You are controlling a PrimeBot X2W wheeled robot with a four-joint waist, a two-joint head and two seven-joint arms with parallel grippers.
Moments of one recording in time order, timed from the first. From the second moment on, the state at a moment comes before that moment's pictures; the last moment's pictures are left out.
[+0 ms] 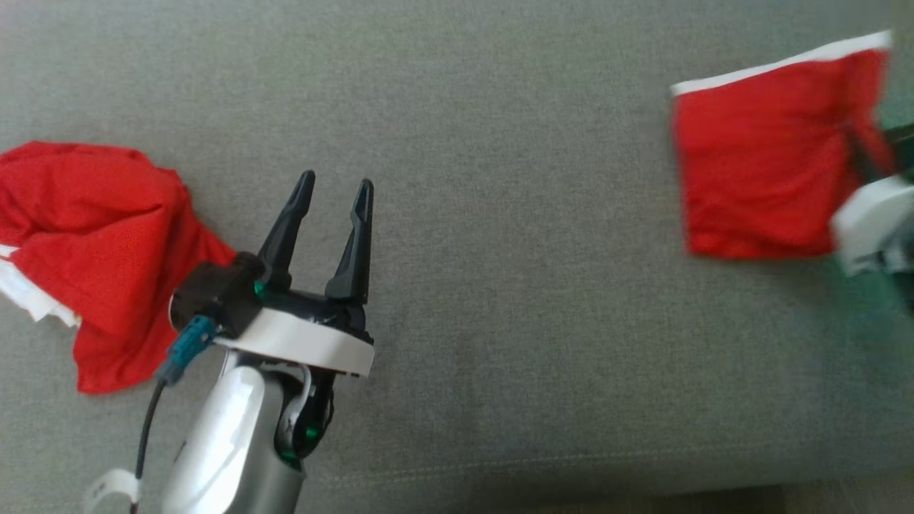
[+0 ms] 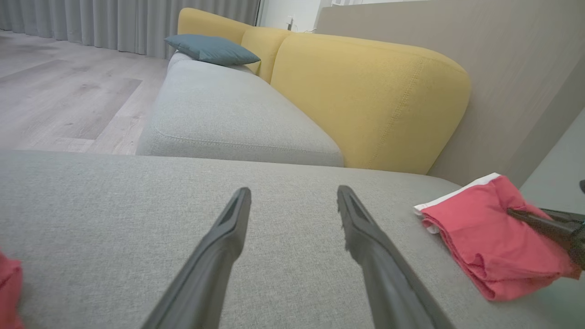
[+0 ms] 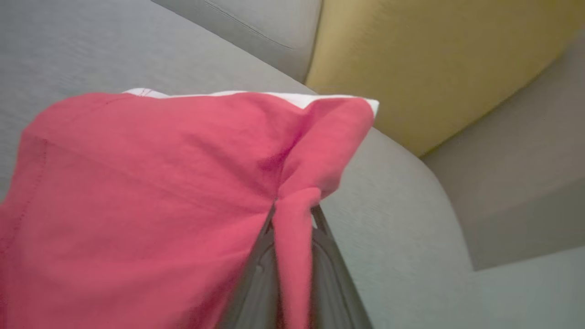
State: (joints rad) left arm -0.25 0.04 -0.30 0.13 -0.29 -0.06 -0.25; right arm -0.64 -0.43 0.20 0.74 -0.07 0.12 -0.02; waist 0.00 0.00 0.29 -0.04
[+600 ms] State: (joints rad) left arm -0.27 0.04 -0.27 0.13 -0.29 -0.08 -0.25; right arm -0.64 -0.51 0.04 0.67 -0.01 0.12 0.04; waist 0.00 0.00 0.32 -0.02
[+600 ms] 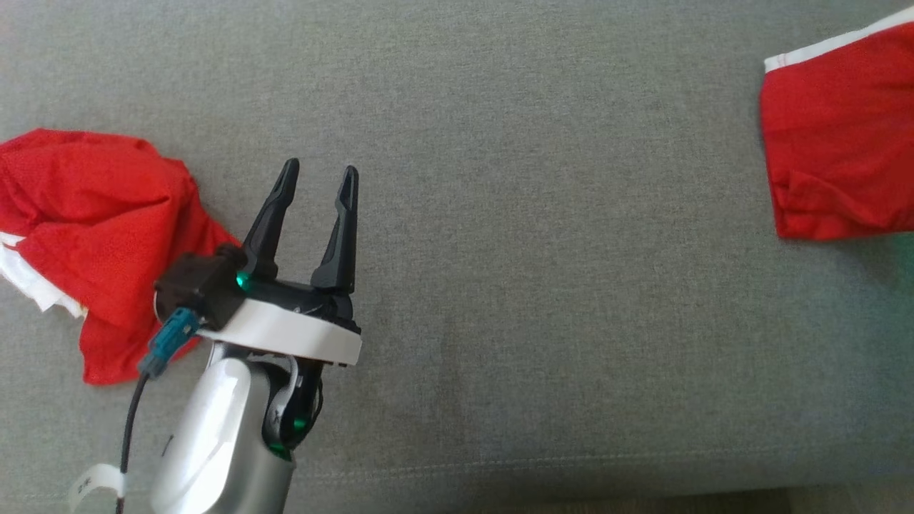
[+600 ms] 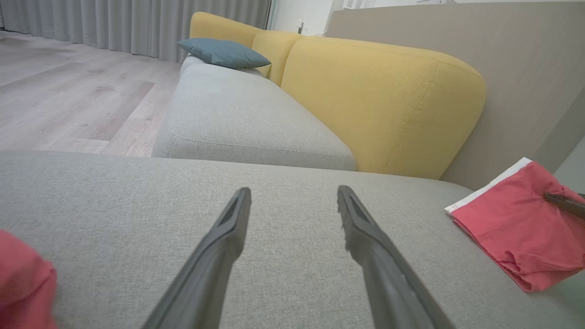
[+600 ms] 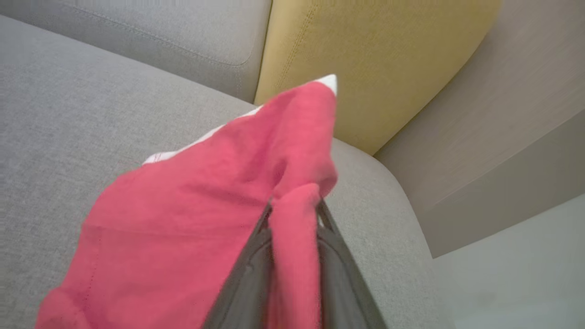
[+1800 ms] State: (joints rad) left arm -0.06 0.04 -0.25 0.13 -0.27 -0.04 -0.25; right arm -0.19 -0.06 0.06 0.35 0.06 0.12 -0.20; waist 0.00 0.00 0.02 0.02
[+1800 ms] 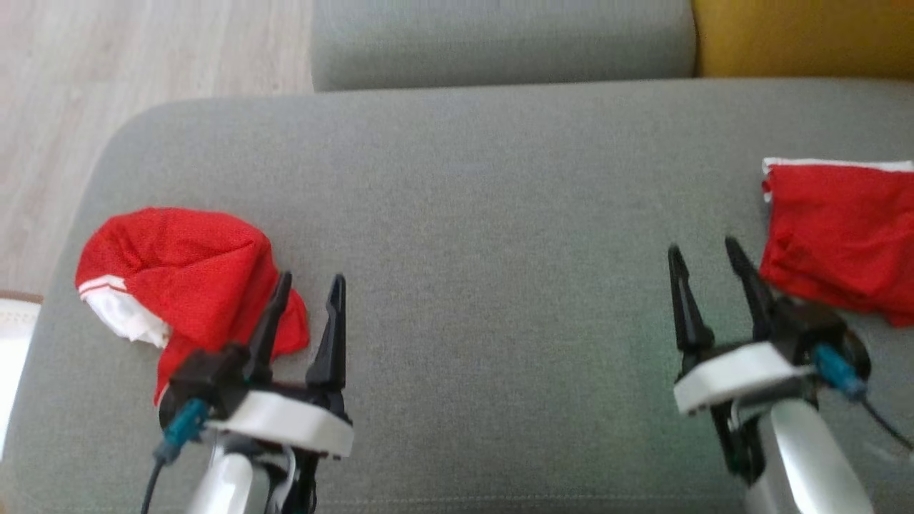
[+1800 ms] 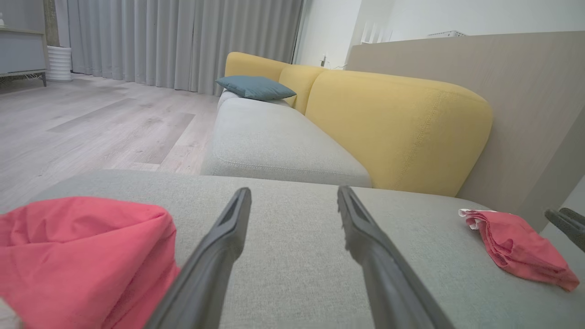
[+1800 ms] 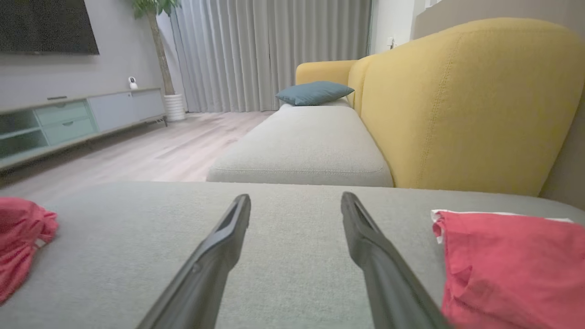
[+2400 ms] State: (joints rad) left arm 0.02 0.05 -0.25 0.12 -0.28 -0.02 -0.25; right arm -0.05 -0.05 0.09 0.30 0.16 0.12 -0.25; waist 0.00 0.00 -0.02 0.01
